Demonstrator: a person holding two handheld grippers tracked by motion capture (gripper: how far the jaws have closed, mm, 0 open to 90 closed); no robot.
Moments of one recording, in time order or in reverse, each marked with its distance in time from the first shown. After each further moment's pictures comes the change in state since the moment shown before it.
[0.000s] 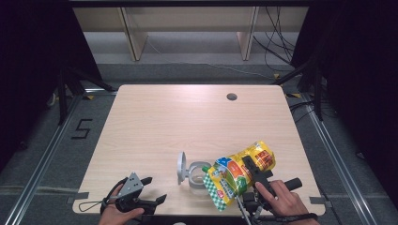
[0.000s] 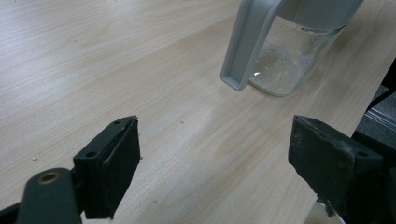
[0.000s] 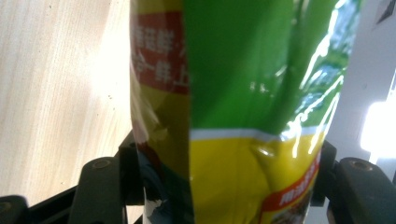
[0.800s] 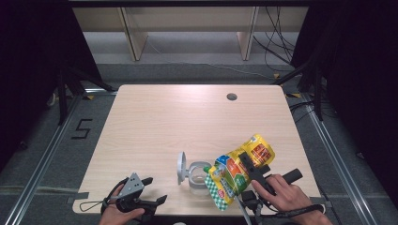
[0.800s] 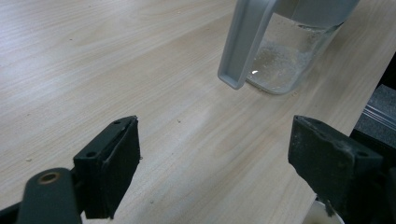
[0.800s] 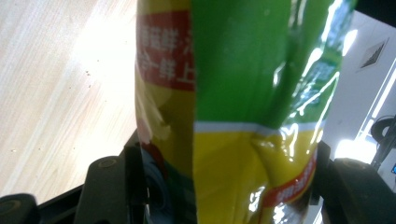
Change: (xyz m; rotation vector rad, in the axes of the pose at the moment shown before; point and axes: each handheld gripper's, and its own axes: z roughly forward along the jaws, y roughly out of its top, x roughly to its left) left arm 0.000 0.000 0.001 0.009 -0.006 0.020; right arm -0.017 -0.001 -0.001 0.024 -0.001 -0.217
